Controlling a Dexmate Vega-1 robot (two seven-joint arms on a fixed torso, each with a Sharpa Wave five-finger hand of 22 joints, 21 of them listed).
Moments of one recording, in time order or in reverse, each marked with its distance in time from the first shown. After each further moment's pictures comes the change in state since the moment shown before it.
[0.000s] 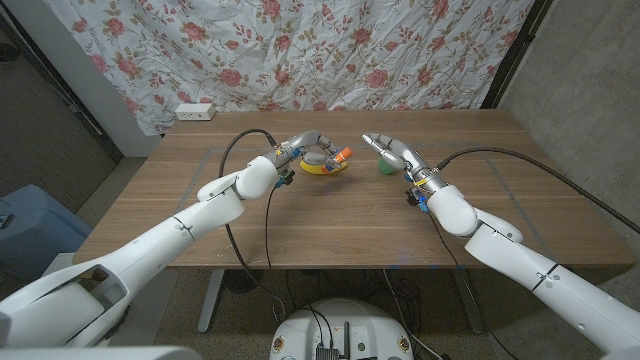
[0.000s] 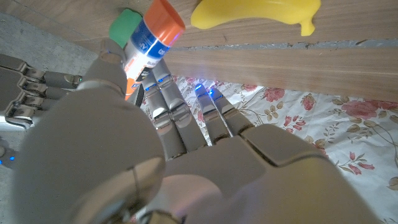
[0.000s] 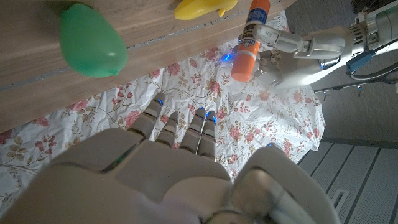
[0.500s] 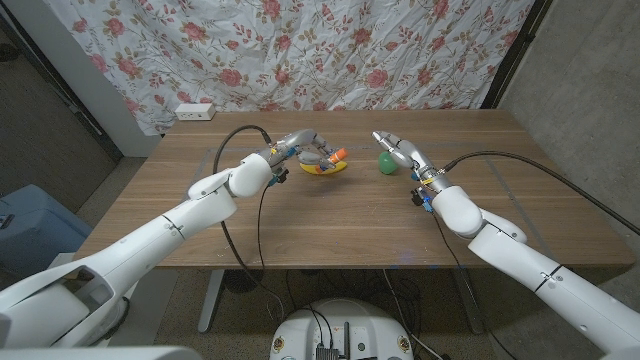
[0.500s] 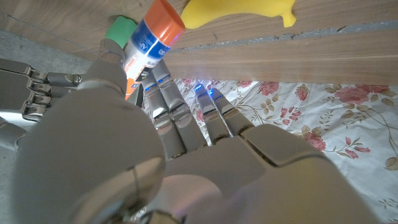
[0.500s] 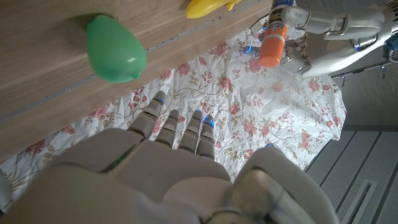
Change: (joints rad) left arm 0.019 0.054 -0.020 -0.063 0.043 0.031 -0.017; left_hand 0.001 -0.001 -0.006 0.001 0.000 -0.002 -0.002 -0.001 0.000 -0.005 -0.005 0.000 0.001 -0.004 0.004 0.000 0.000 0.000 0.000 0.000 0.000; right arm -0.018 0.009 0.033 0.025 0.102 0.000 -0.007; right_hand -0.011 0.005 0.000 0.000 -0.005 -0.059 0.002 -0.012 0.000 -0.056 0.025 -0.004 0.000 0.033 0.000 0.008 -0.005 0.022 -0.022 0.008 0.000
